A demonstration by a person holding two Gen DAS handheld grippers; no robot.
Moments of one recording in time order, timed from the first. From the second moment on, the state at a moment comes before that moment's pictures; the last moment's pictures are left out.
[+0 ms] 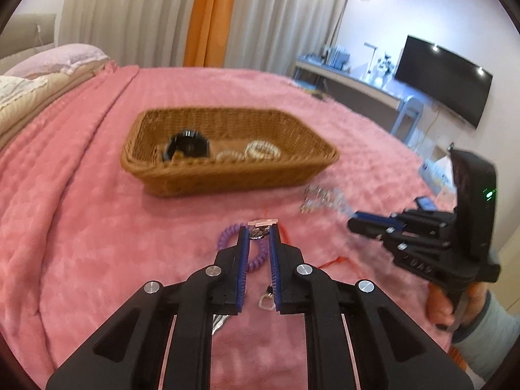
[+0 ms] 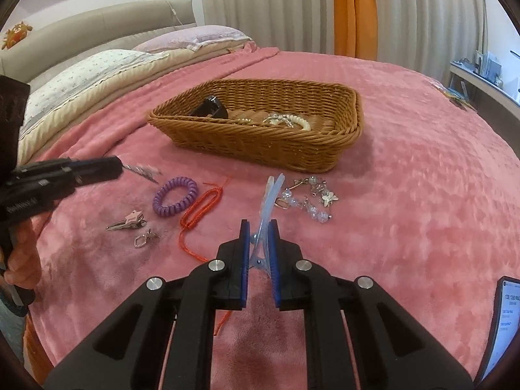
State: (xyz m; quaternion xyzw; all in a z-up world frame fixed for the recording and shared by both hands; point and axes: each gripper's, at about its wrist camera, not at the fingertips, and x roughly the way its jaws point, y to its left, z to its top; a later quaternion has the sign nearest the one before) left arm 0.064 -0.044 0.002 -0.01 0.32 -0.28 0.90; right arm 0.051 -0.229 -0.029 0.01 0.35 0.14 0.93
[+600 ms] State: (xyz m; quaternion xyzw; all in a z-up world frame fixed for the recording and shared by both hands) left arm 0.133 -0.071 0.080 -0.03 0.24 -0.27 0.93; right arm 0.139 -0.238 0.065 0.02 0.30 0.14 0.94
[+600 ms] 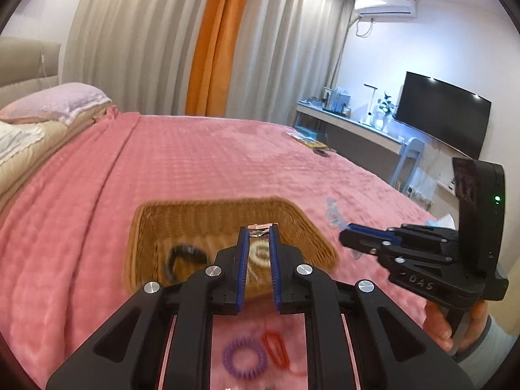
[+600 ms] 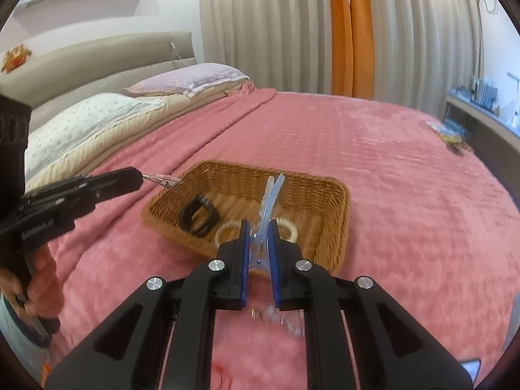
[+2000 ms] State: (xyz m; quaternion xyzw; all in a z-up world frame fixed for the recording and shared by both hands) left arm 0.081 -0.015 0.084 -0.09 0.23 -0.23 0.94; right arm 0.109 -0.259 0.053 0.08 0.32 0.13 0.93
